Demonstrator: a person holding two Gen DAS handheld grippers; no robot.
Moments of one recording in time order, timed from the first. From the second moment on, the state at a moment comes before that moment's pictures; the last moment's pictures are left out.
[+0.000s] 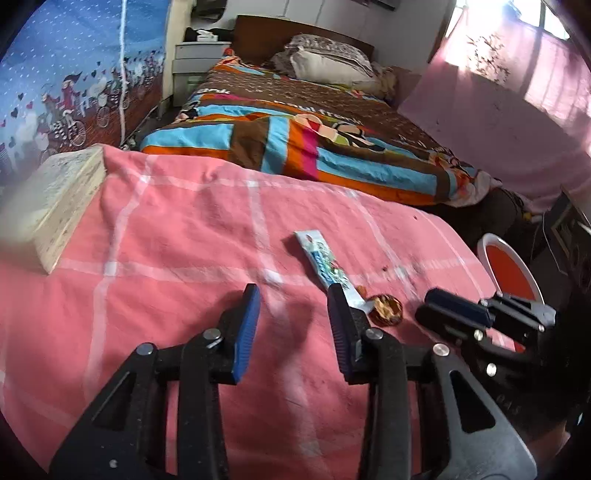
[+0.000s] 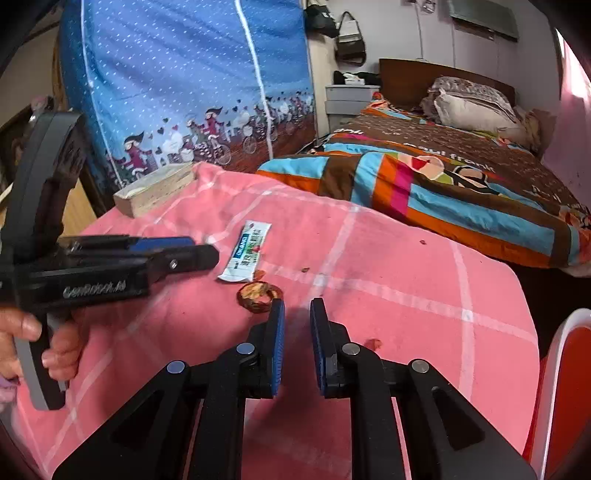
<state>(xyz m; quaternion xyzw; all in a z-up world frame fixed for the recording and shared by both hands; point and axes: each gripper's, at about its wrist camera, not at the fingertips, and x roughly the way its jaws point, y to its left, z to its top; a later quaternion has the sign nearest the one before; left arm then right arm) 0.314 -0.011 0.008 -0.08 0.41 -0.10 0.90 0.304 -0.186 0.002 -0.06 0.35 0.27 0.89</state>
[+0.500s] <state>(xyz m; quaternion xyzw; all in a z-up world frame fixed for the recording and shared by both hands) 0.315 -0.004 0.004 -0.09 0.41 -0.10 0.90 0.313 -0.157 -0.006 -0.10 0.37 0.28 0.88</state>
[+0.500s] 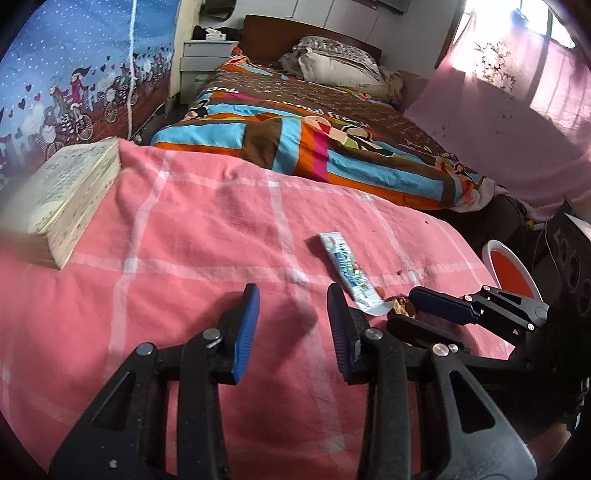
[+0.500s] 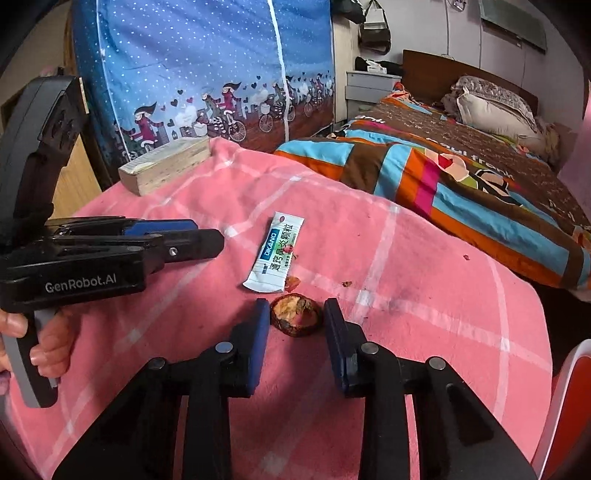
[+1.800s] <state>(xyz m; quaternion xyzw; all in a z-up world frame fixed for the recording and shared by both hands) 0.303 -0.075 0.017 0.00 0.38 -0.12 0.92 0.282 -0.250 0.016 -0.02 0.28 0.18 0.94</state>
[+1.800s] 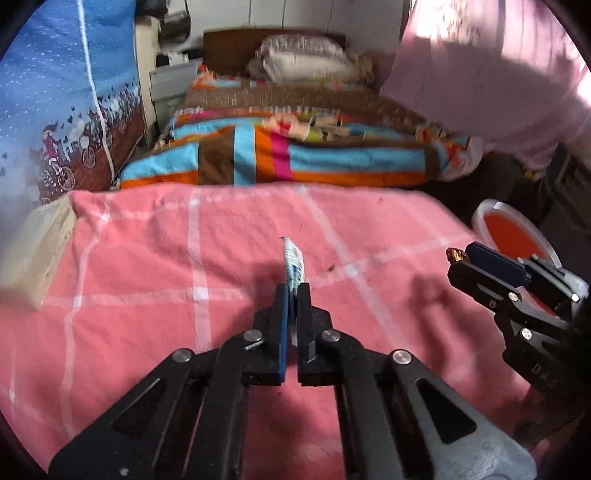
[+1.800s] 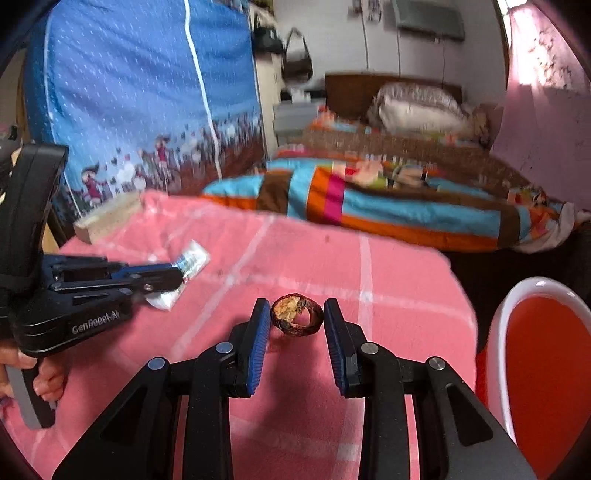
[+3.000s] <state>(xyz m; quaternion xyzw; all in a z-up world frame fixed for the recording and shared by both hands) 0.222 -0.255 0.102 0.04 0.08 -0.35 0.93 0.184 -0.418 0.067 0.04 0.02 -0.07 1.00</state>
